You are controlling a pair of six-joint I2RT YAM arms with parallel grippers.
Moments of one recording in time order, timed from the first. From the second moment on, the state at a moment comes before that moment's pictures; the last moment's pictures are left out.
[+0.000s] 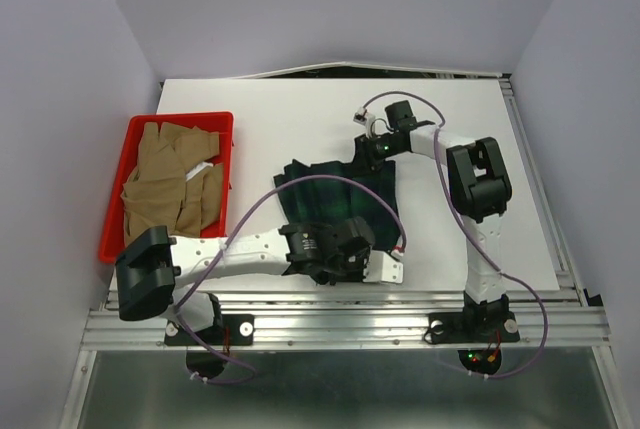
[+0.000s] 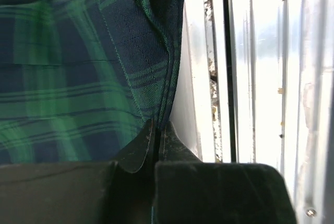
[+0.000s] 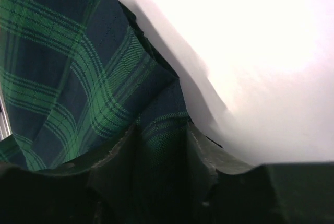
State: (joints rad) left arm -1.28 1.44 0.95 -0.45 0.11 0.44; right arm 0.29 2.25 1.63 -0.42 -0.83 -0.16
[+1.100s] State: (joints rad) left arm -0.70 1.75 1.38 -0.64 0.30 0.64; right arm 0.38 2.09 1.34 -0.40 -0.87 -0.29
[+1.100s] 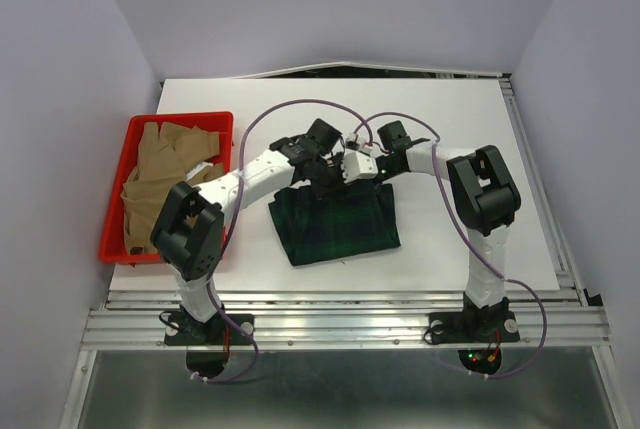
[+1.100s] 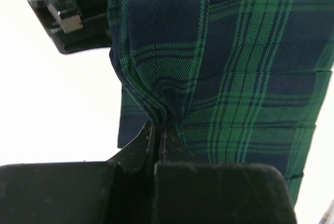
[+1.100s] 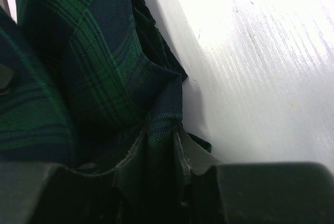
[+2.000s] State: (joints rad) left arm -0.70 1.90 1.24 -0.25 0.23 0.77; right arm 0.31 2.08 1.50 -0.54 -0.56 -0.26
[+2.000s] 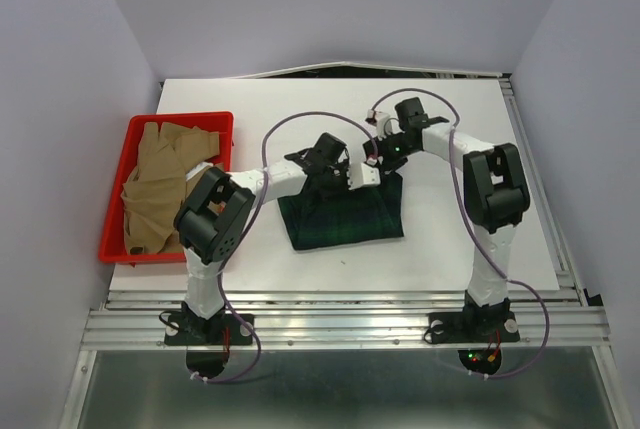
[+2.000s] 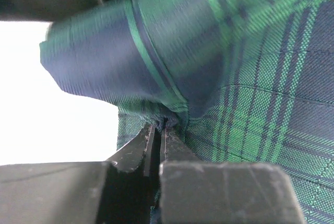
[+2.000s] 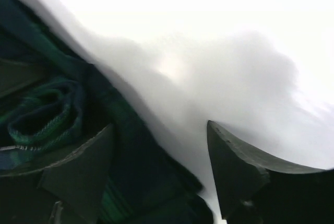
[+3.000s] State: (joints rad) left arm -0.42 1.65 1.59 -0.55 0.32 0.35; right arm 0.35 1.53 1.37 -0.68 -0.70 0.00
